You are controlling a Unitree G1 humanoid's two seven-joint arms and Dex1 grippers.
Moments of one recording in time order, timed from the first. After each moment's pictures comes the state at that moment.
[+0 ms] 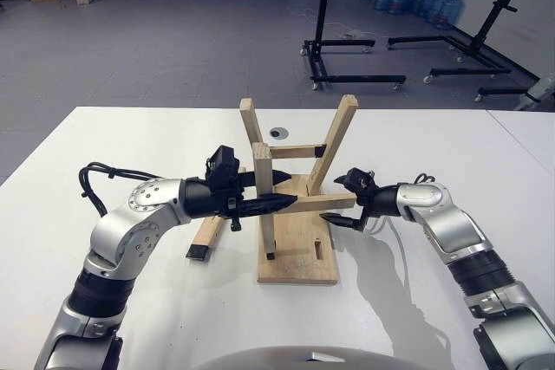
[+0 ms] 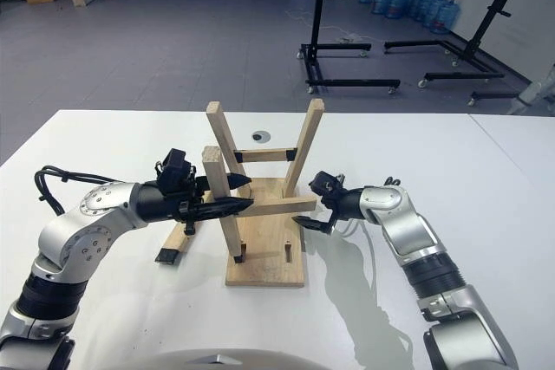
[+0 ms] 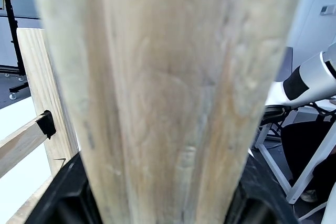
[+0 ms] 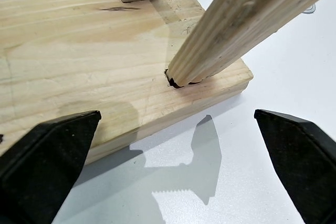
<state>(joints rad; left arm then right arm) -0.27 0.51 -0.13 -0.39 -0.70 0.56 -0.98 -0.34 -0.63 0.23 0.08 0.10 0.41 0.93</state>
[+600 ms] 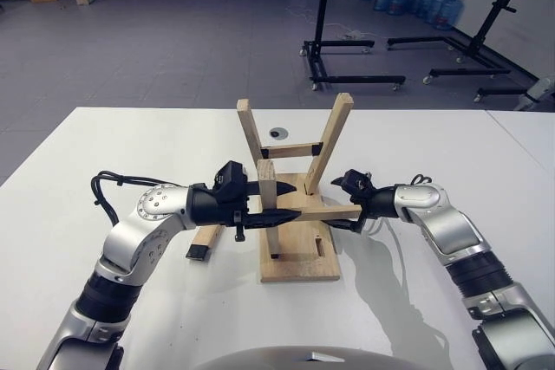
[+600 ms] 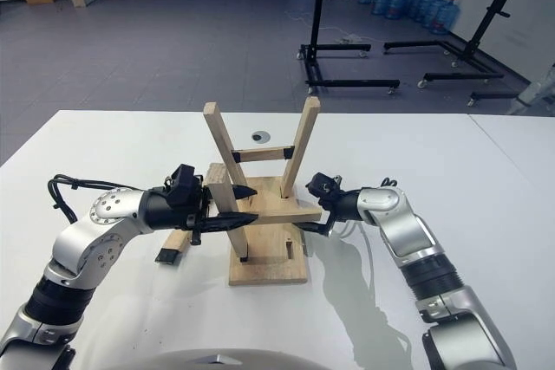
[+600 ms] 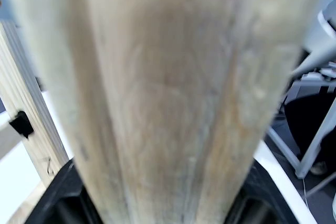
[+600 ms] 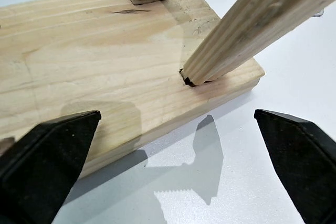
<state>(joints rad) -0.25 0.52 -0.21 -0.34 -0.57 0.39 -1.05 -0.34 -0.61 0.24 0.06 0.10 0.43 0.94</state>
